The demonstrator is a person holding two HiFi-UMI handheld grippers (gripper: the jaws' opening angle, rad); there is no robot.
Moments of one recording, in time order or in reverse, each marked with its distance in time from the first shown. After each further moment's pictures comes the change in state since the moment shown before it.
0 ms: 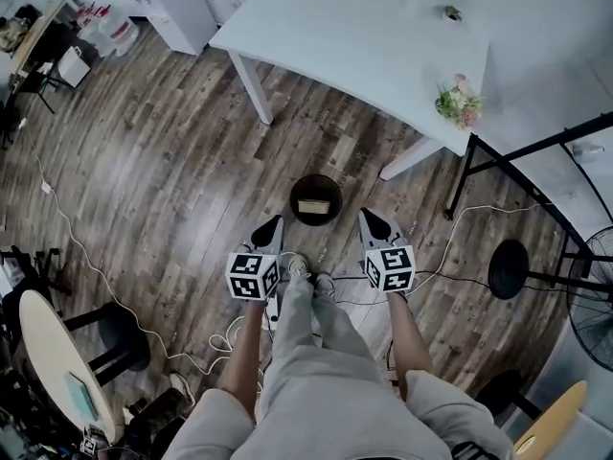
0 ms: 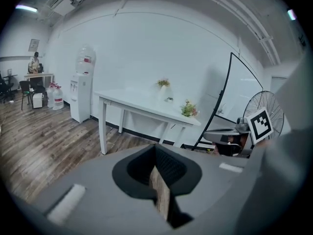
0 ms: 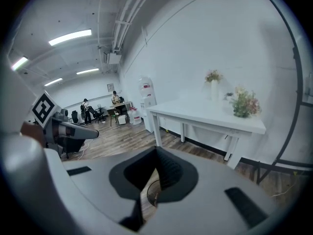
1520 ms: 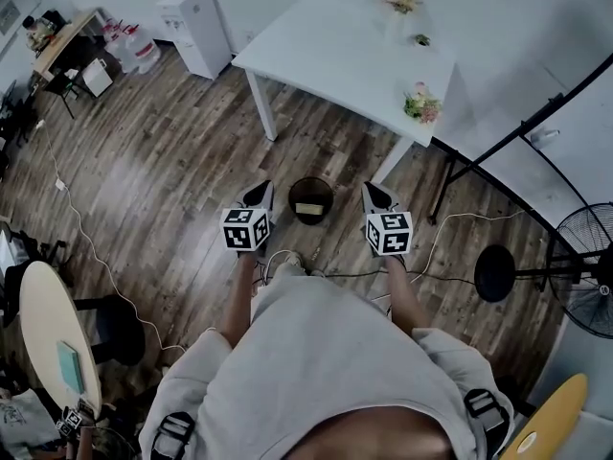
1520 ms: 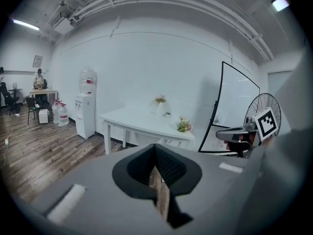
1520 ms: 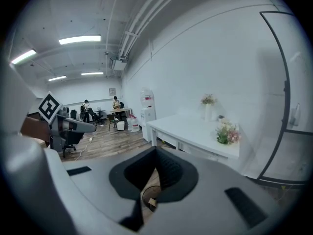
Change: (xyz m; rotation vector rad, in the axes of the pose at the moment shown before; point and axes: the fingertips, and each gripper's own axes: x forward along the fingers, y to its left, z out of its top) left arm -0.109 -0.046 0.071 0.067 -0.143 0.048; right arm -0.131 0.016 0.077 -0.091 -0.113 -0.052
